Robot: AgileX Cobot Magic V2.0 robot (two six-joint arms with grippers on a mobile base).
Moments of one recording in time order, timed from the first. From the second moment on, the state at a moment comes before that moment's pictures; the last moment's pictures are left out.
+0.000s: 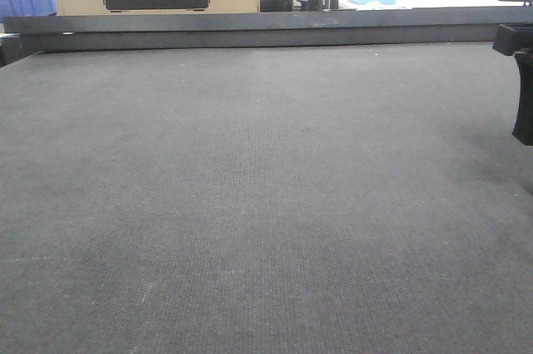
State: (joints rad) left arm -0.01 1.68 -1.21 0.01 1.10 0.14; right arm 0.09 1.65 -1.21 0.15 1.10 -0.06
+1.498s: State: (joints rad) left arm -0.01 0.95 -0.92 -0.01 0.60 0.08; right arm 0.09 1.05 -1.00 0.08 0.70 -0.06
